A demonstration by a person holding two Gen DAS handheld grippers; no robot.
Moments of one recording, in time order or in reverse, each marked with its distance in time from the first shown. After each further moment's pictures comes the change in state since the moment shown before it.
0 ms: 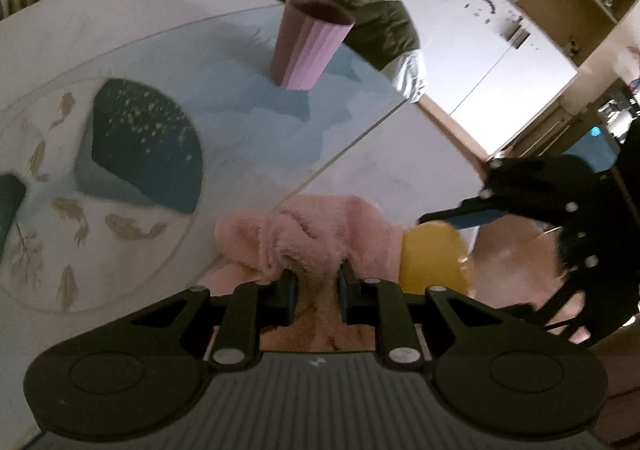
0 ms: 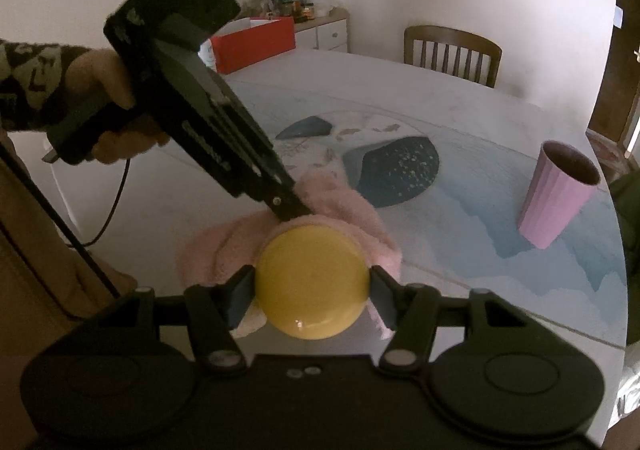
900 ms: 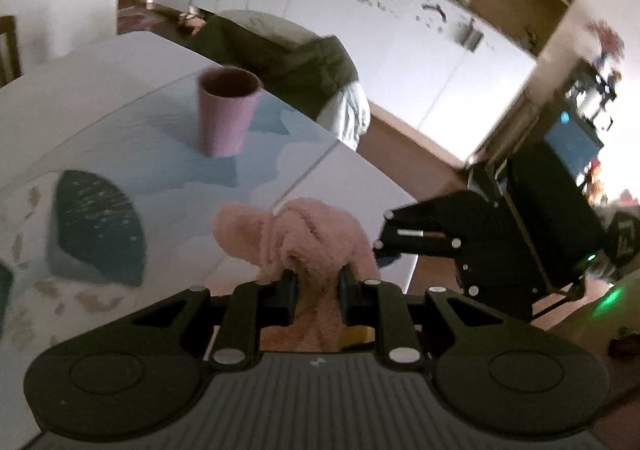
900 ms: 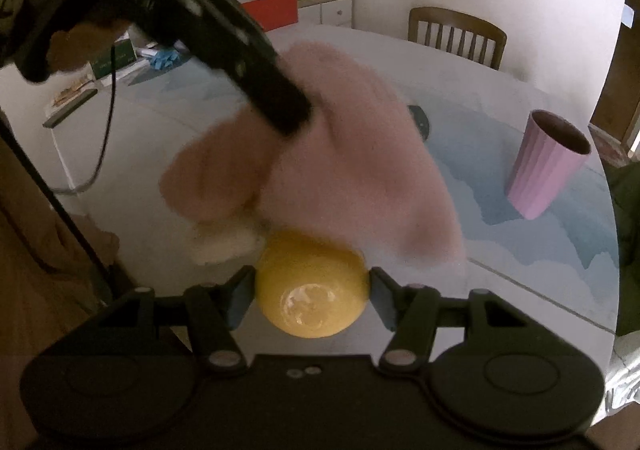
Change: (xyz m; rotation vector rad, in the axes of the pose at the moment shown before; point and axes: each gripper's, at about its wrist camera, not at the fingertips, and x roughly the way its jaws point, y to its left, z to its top) left arm -0.031 -0.081 0.028 0.162 -0.084 -0.038; right arm -0.007 -0.015 -0.028 -0.053 0.065 0.009
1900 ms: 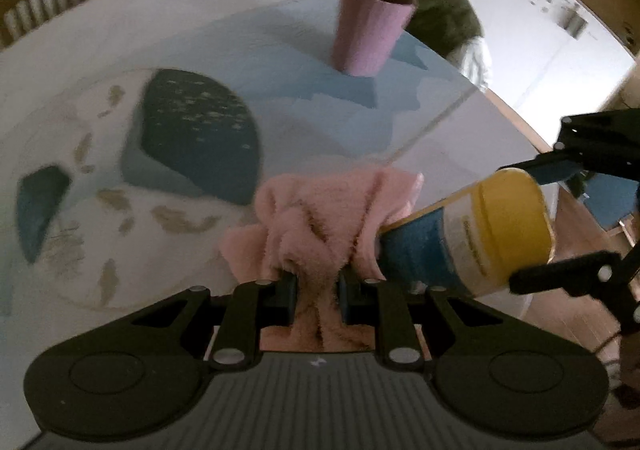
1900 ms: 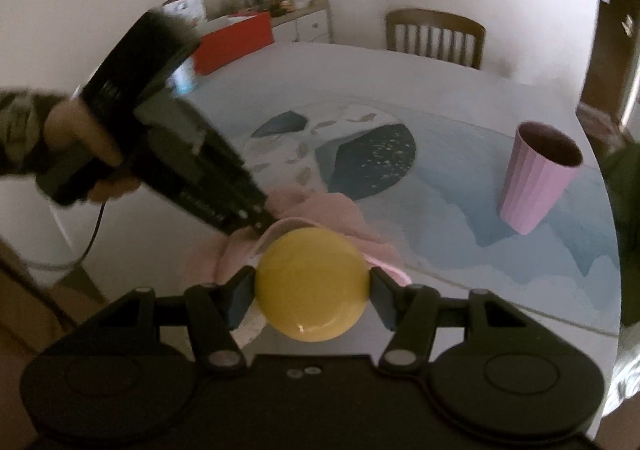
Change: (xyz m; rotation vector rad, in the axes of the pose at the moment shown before) left arm 0.038 0.078 -0.050 -0.164 0.093 0.262; right arm 0.003 -0.014 0.036 0.136 -0.031 -0.009
